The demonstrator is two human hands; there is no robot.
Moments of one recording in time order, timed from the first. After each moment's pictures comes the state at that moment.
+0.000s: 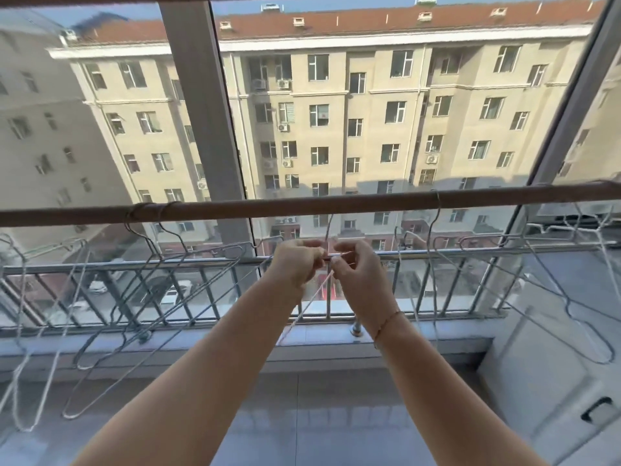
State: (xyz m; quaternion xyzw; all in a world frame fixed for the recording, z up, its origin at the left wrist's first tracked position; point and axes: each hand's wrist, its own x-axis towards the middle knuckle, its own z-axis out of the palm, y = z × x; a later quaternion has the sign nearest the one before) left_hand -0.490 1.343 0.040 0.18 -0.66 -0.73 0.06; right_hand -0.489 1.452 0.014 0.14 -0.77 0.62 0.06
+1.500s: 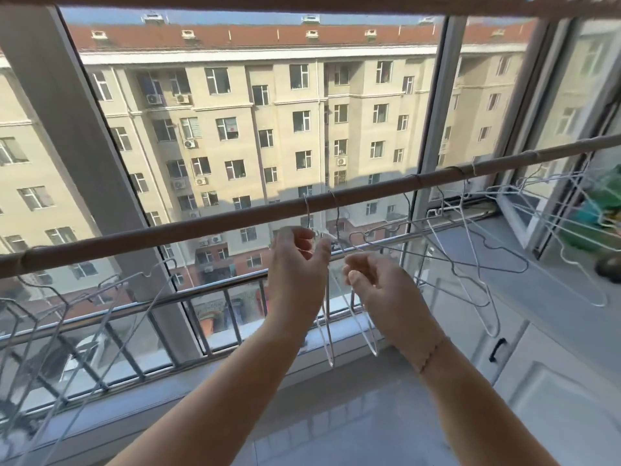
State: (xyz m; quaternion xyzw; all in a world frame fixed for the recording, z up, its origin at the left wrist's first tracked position) left_hand -0.484 1.437 0.053 -0.03 -0.79 -0.57 0.22; right_hand -0.459 1.559 0.037 0.07 -0.85 0.50 0.15
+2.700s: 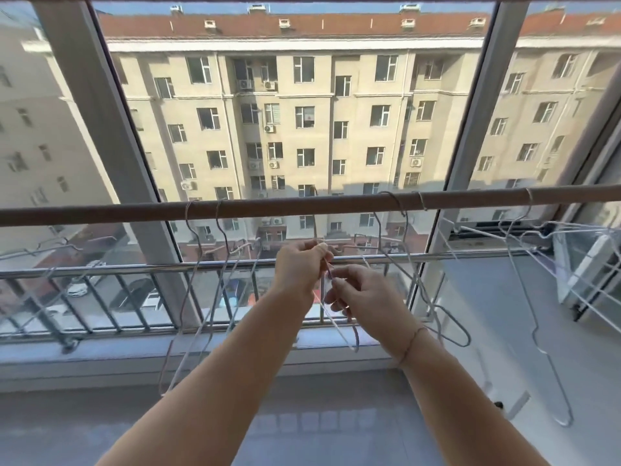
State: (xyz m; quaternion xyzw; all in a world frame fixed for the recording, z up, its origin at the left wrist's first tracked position) left_hand -0.565 1.622 0.043 0.18 -0.63 -0.74 0.11; right_hand -0.547 1.736 0.024 0.18 -0.81 0.56 -0.05
